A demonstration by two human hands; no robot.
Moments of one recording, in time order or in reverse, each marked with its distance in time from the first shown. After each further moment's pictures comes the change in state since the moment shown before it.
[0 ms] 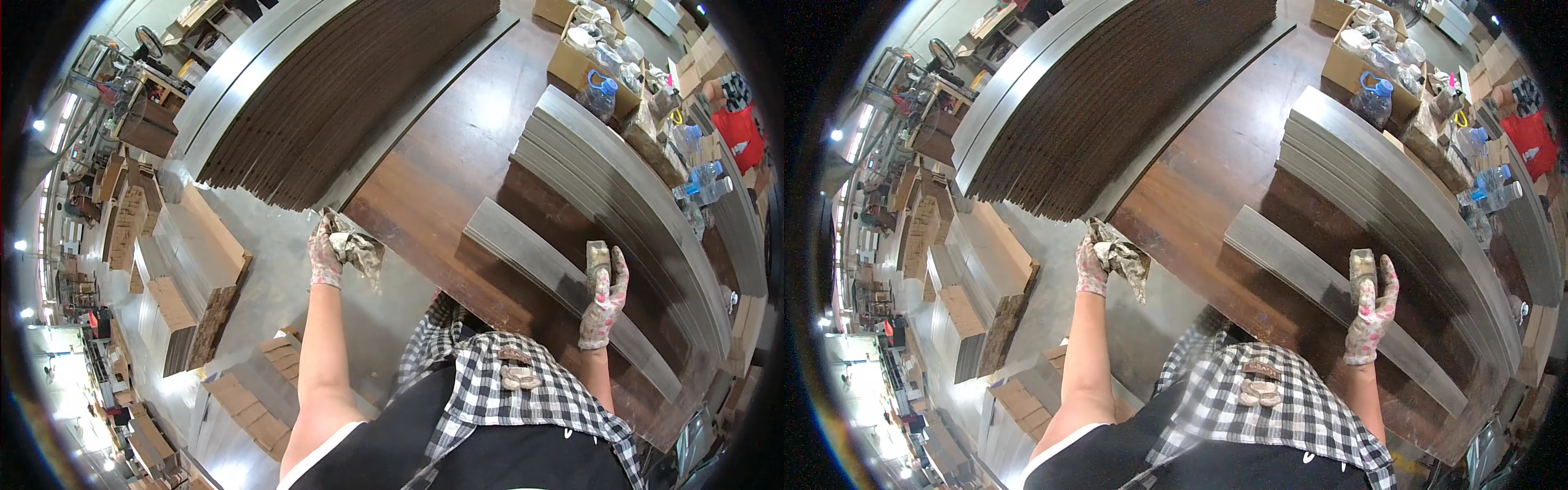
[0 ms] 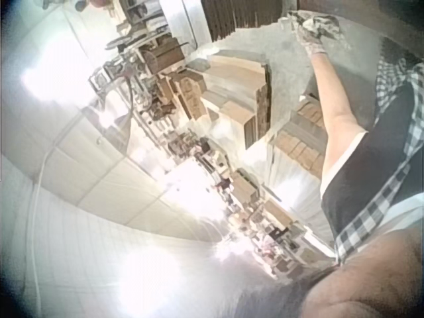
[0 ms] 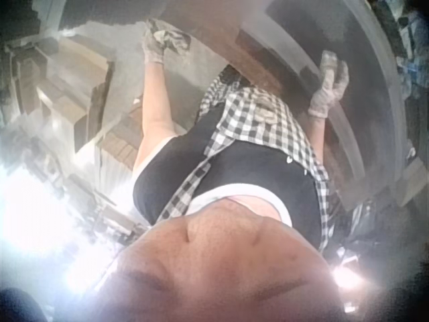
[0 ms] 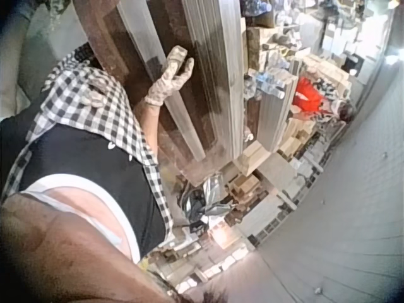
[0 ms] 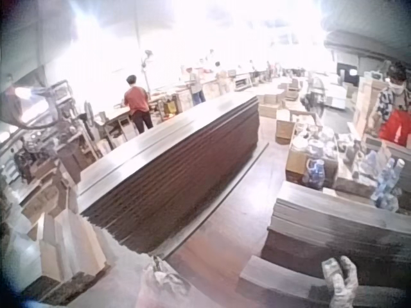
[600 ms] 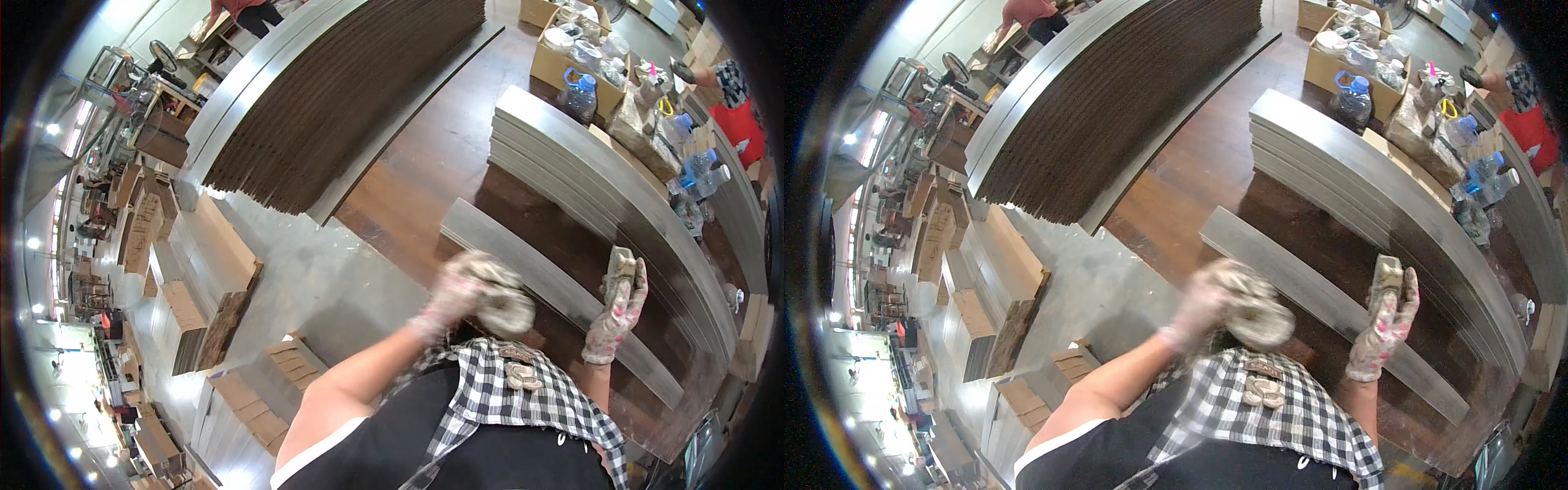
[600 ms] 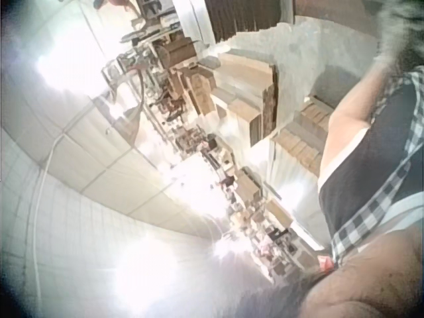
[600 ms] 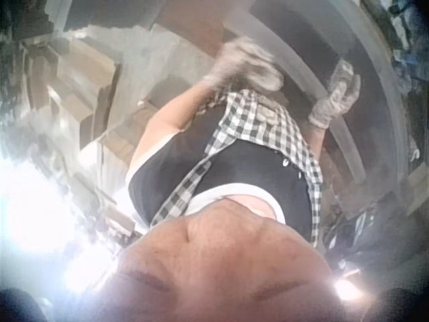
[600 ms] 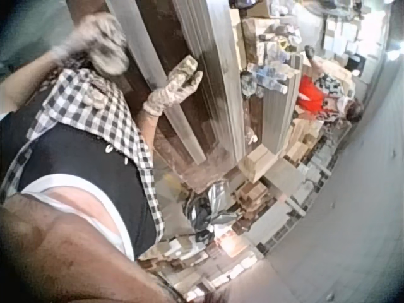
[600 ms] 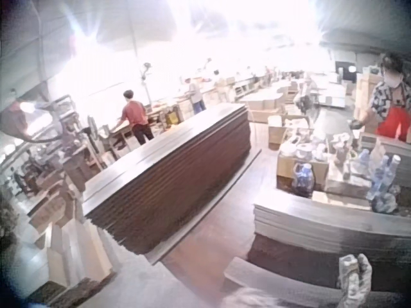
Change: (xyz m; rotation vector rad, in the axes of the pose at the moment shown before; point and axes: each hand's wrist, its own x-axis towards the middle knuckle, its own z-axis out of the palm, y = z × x) left_hand -0.241 -0.062 0.164 0.608 -0.884 0.178; right_hand 0.004 -0.040 -0.042 0.102 0.200 0.047
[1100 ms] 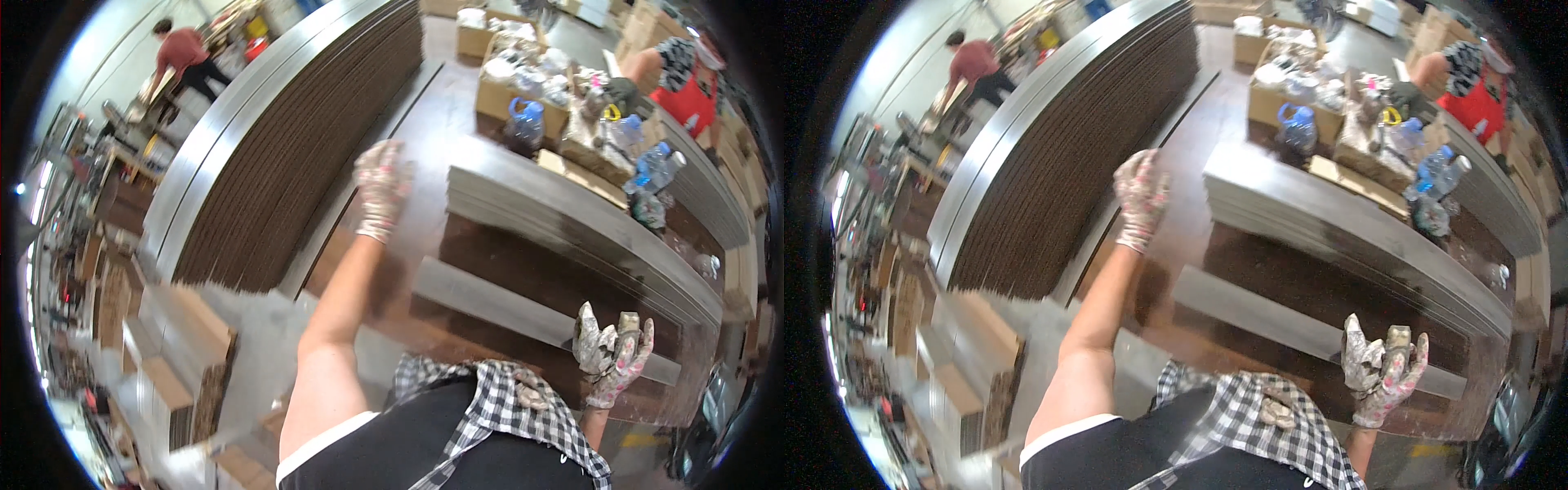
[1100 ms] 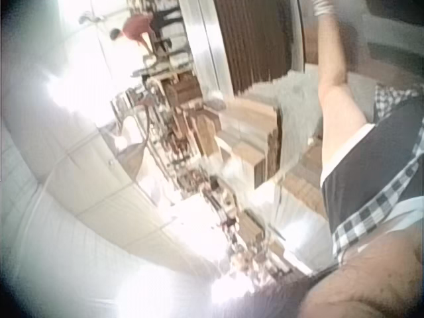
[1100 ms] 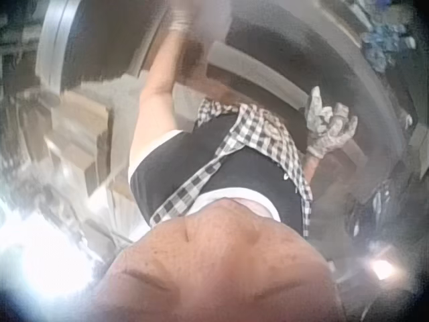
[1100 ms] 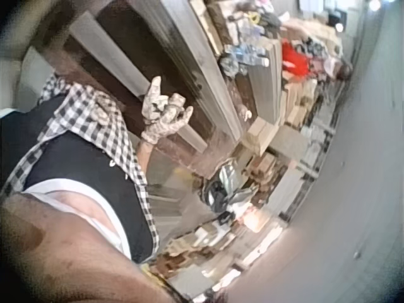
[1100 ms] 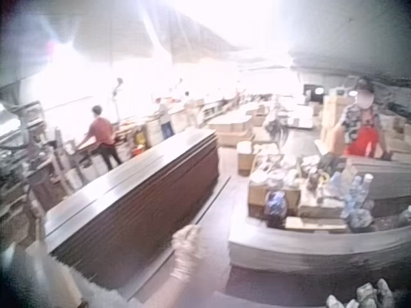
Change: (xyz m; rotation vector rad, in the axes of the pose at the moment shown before) left_hand 0.255 0.034 -0.100 0.987 0.602 0.939; right_hand -0.031 -0.033 -0.050 -0.192 0.344 -0.102
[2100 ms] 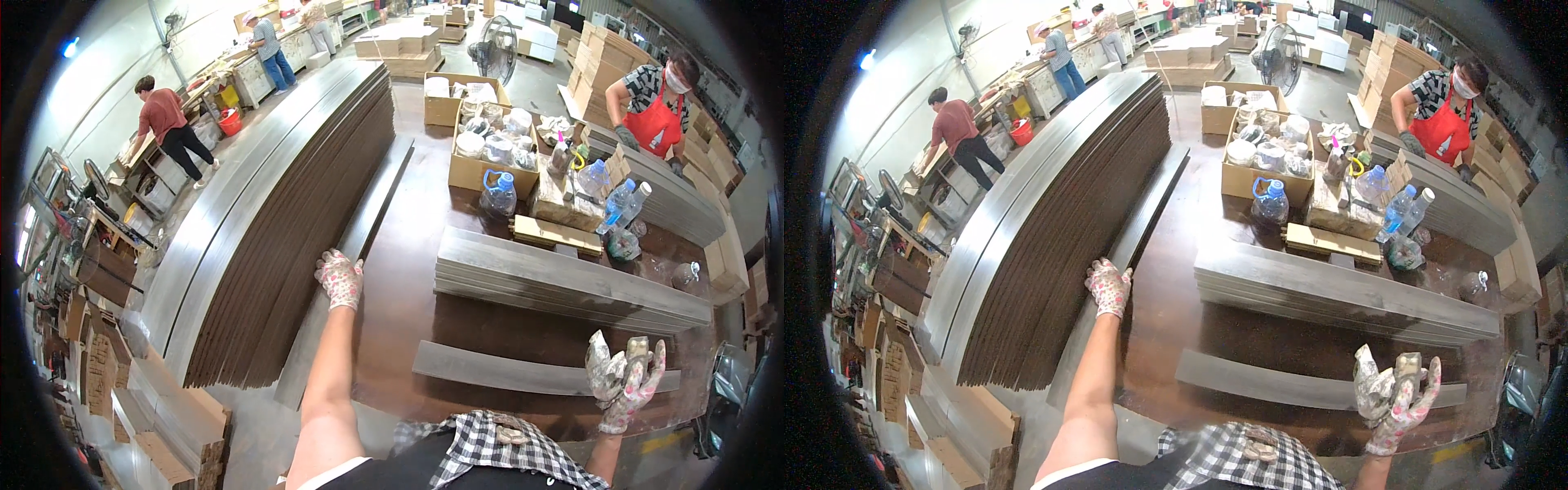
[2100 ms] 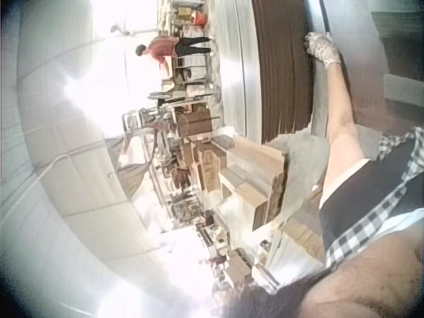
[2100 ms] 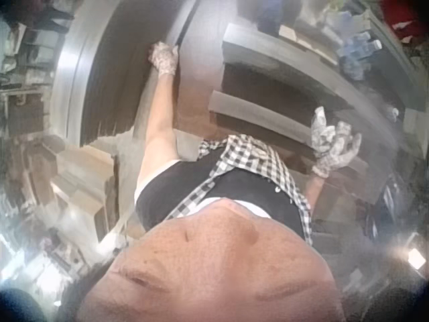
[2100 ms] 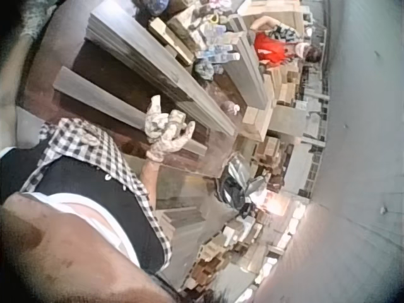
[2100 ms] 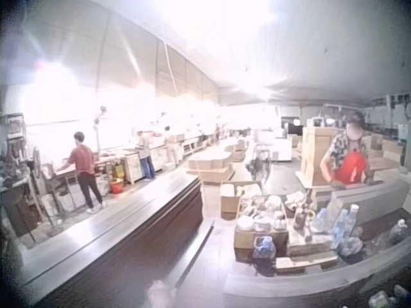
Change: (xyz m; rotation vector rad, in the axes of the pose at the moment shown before) left_hand 0.008 -0.083 0.009 0.705 -0.721 -0.514; right_hand 0.021 -0.015 -0.001 -0.019 0.094 -0.212
